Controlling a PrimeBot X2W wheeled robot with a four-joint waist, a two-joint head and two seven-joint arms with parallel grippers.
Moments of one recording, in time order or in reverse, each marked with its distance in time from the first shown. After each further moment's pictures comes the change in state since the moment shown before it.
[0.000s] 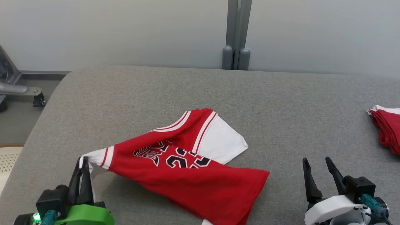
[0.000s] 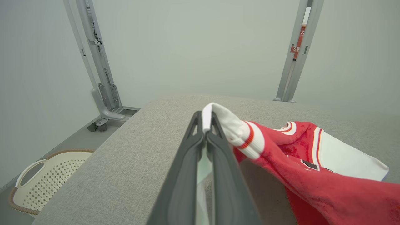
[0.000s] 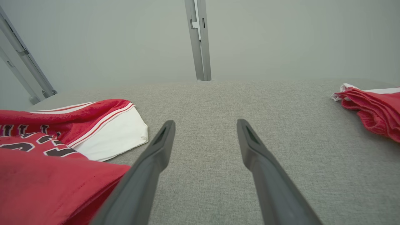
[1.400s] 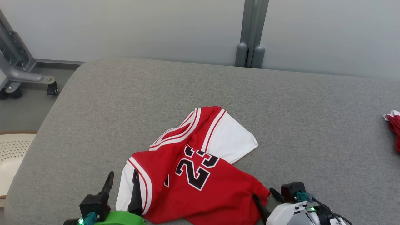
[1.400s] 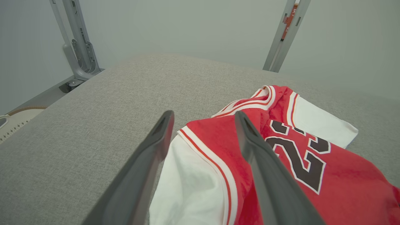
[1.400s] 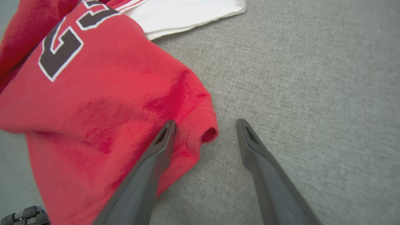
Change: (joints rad) left arm -0.042 -0.151 -0.099 0.213 -0.033 -0.086 -0.058; right arm -0.174 0.000 0.362 0.411 0.095 0.000 0.176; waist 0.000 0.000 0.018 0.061
